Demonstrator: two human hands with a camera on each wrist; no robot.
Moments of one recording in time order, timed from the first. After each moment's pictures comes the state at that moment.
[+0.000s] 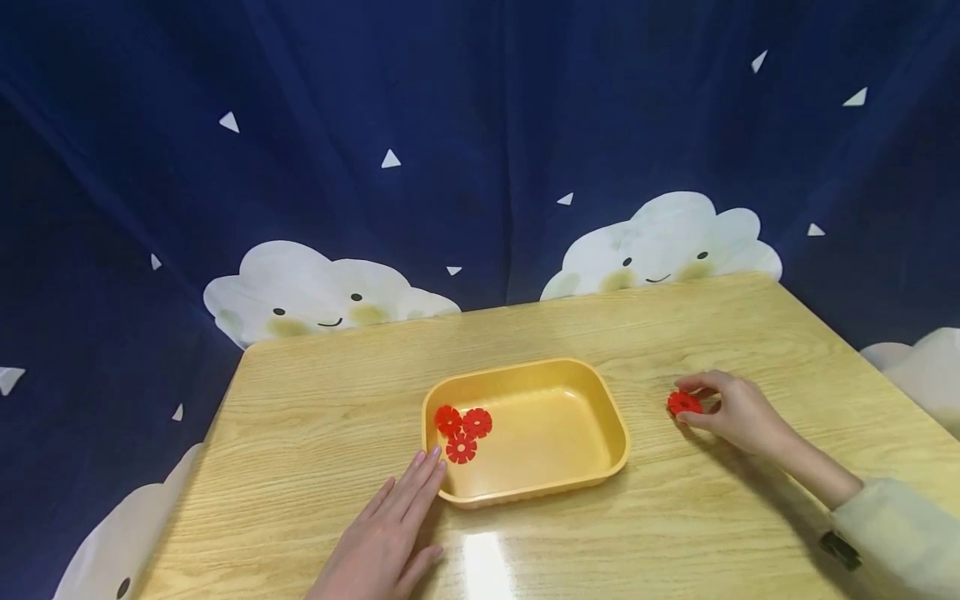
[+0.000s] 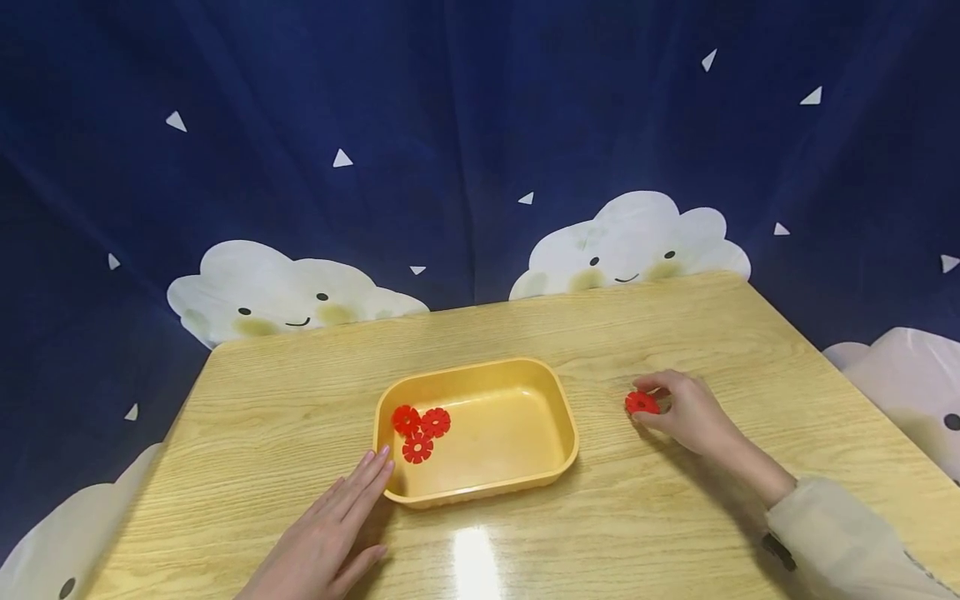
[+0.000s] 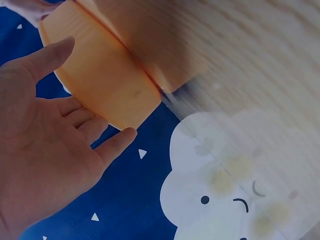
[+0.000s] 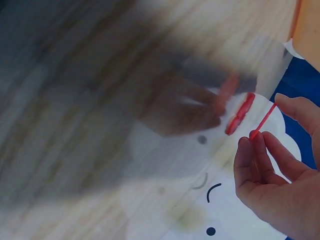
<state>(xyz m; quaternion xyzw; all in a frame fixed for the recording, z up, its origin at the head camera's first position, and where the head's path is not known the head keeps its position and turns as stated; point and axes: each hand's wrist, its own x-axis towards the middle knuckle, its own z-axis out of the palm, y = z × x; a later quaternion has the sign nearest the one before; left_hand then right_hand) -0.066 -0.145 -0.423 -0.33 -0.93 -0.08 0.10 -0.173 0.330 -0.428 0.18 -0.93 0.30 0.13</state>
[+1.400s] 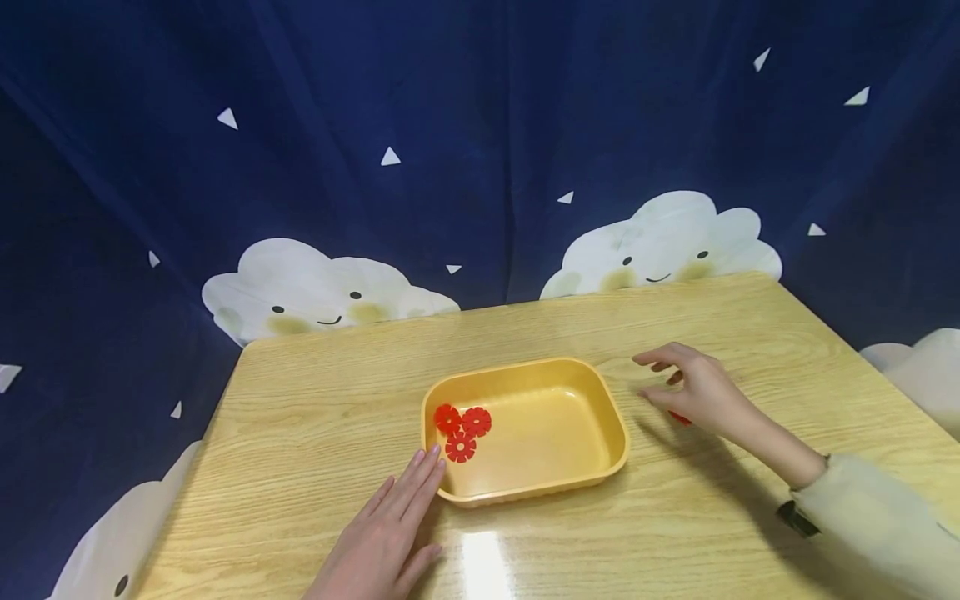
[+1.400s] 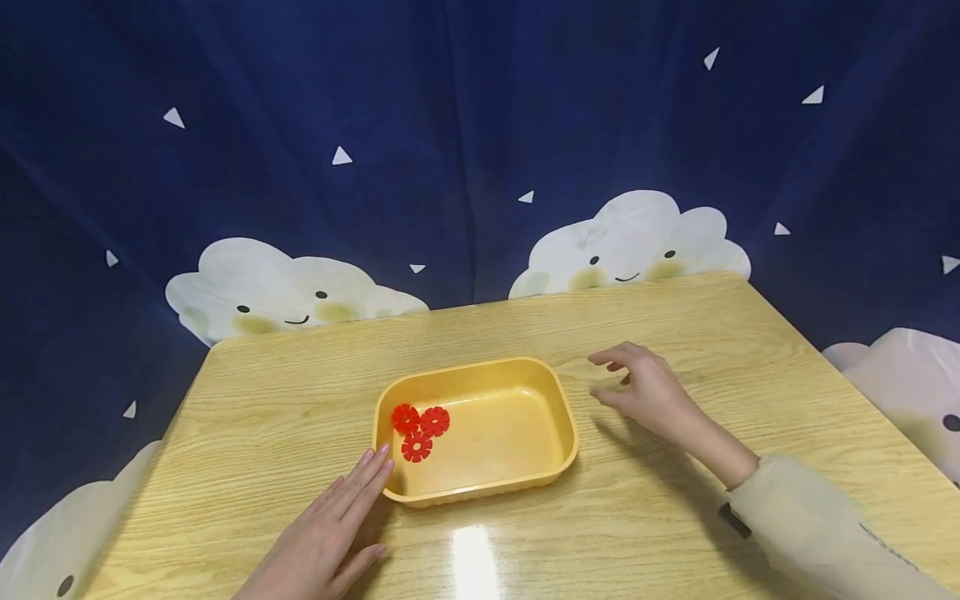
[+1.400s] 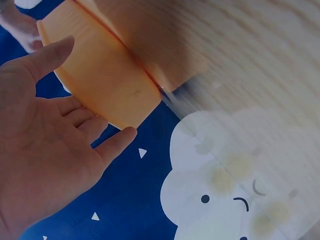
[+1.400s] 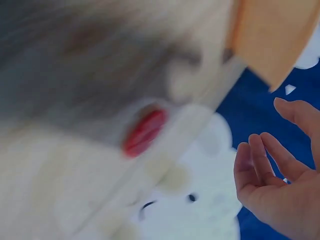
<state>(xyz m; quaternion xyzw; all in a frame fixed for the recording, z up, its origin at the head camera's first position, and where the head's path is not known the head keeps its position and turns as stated) -0.065 -0.144 -0.422 -0.33 -0.94 -0.07 0.10 -0.184 0.279 -0.390 0.22 -0.92 0.29 0.14</state>
